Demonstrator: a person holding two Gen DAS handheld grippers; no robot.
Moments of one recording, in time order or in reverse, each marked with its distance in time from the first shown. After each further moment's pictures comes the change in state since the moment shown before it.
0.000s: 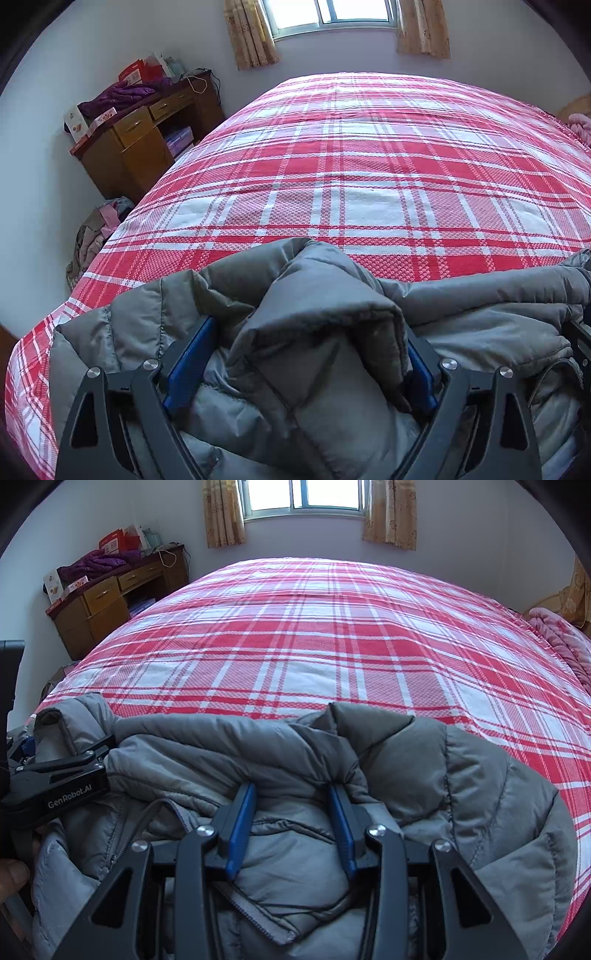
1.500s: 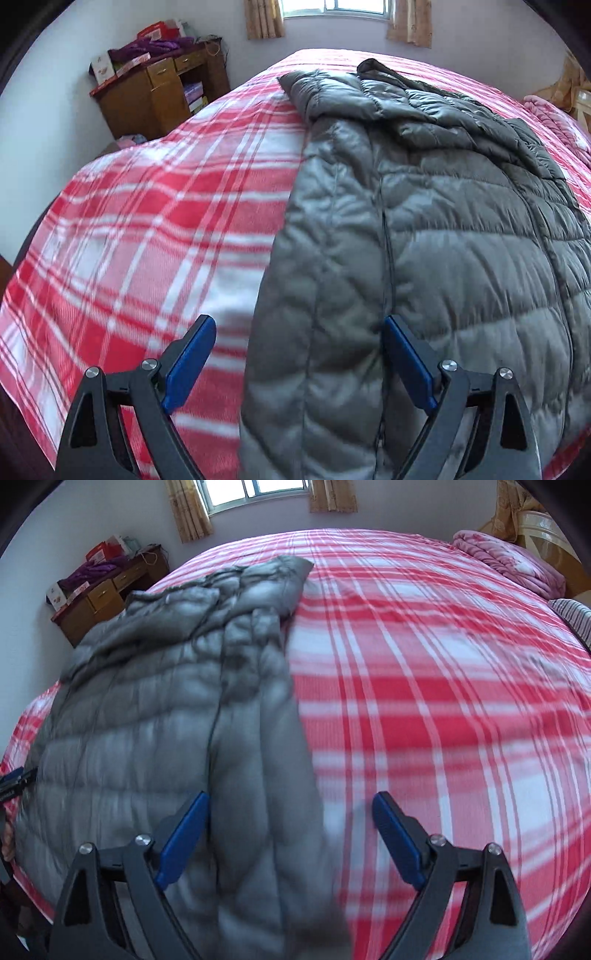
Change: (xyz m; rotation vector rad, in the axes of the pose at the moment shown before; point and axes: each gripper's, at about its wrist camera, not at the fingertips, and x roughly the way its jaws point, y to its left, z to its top) left arm -0.231 0.175 -0.320 -0.041 0.104 -0.135; right arm -0.265 -0.093 -0.295 0.152 0.095 0.010
